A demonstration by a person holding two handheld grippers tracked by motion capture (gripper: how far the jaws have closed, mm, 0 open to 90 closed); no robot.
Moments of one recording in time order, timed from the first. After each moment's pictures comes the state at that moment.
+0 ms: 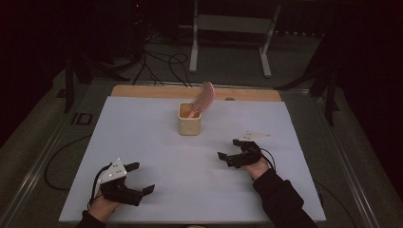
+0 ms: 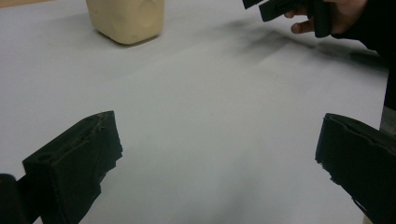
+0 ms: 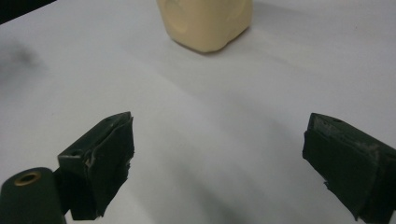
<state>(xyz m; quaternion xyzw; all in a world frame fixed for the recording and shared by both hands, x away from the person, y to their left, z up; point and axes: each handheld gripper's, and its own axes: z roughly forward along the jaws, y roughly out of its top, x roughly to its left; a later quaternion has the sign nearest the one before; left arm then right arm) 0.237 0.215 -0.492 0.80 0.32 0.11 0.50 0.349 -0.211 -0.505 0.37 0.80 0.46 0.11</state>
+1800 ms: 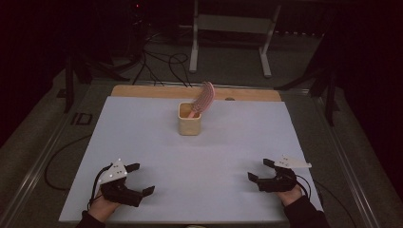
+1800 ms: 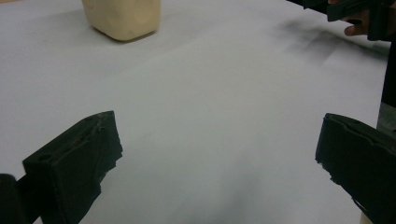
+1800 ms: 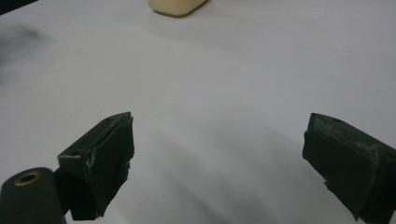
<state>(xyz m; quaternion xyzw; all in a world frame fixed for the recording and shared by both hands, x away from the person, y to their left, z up) 0.237 0.216 -0.494 0.80 0.32 0.11 0.50 0.267 -0.299 -0.505 0.40 0.77 0.47 0.15</state>
